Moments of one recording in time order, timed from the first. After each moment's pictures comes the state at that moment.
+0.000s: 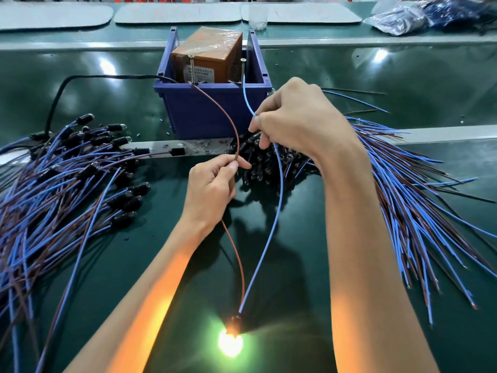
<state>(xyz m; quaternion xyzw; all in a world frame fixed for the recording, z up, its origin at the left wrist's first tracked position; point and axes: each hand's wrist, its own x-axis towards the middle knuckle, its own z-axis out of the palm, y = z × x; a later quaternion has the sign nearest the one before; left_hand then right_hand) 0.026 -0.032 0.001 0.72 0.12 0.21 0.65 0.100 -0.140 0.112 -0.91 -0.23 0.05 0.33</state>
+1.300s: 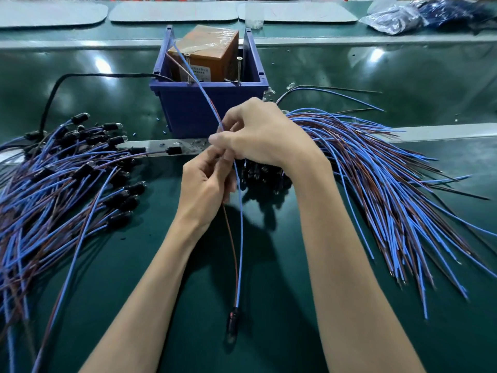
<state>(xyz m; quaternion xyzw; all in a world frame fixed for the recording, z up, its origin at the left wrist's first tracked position) 0.024 -0.033 0.003 0.69 0.06 0.26 0.67 0.093 -0.117 0.096 -0.89 -0.30 0.12 0.31</state>
